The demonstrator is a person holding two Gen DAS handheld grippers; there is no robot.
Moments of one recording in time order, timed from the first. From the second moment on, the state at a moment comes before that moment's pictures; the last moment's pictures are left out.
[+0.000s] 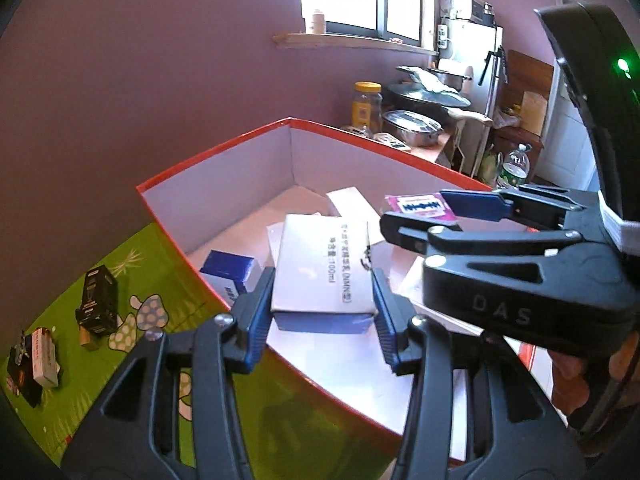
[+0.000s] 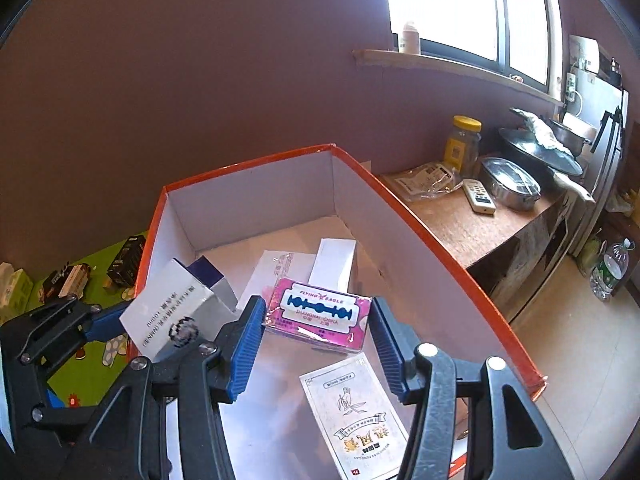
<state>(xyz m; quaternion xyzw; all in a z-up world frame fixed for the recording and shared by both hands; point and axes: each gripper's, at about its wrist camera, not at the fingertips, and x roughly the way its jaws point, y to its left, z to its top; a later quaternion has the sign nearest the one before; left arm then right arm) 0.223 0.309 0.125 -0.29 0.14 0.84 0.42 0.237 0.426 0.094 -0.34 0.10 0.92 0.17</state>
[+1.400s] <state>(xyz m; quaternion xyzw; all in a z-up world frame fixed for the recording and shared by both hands) 0.140 0.110 0.122 -0.27 0.09 0.90 0.31 0.221 0.327 0.132 -0.26 0.05 0.96 0.07</state>
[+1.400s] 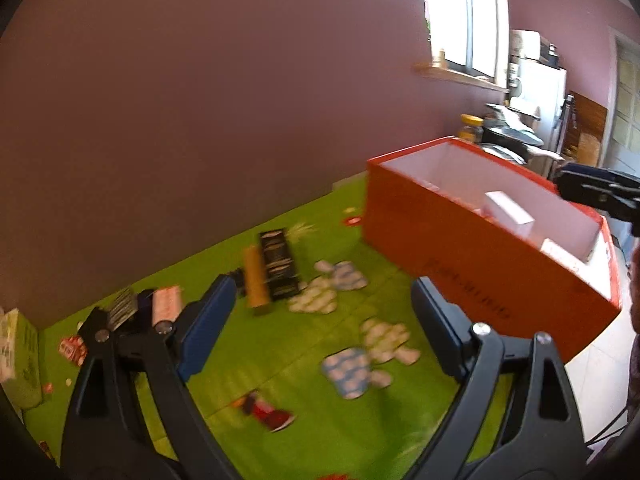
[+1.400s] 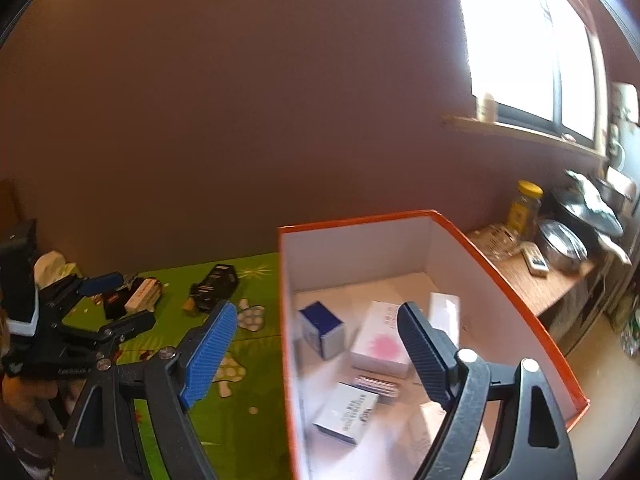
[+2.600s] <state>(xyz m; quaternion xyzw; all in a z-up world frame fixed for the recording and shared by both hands) -0.014 -0.134 0.019 -0.45 0.08 0.88 0.09 0.048 0.189 0.038 -0.38 0.02 0.92 -0.04</state>
